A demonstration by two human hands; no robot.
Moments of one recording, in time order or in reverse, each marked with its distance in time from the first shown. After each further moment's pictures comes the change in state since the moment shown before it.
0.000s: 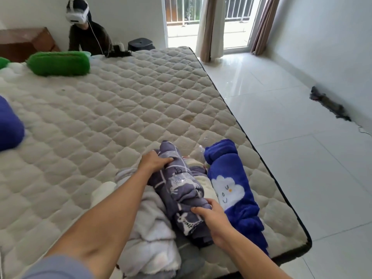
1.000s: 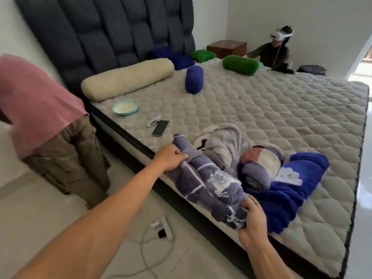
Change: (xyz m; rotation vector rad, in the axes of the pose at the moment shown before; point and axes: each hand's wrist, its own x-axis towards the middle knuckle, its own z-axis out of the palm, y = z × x) left_hand -0.493 -0.038 0.047 -0.173 0.527 -0.422; right_hand -0.174 0.106 -0.156 0.142 -0.510 -0.008
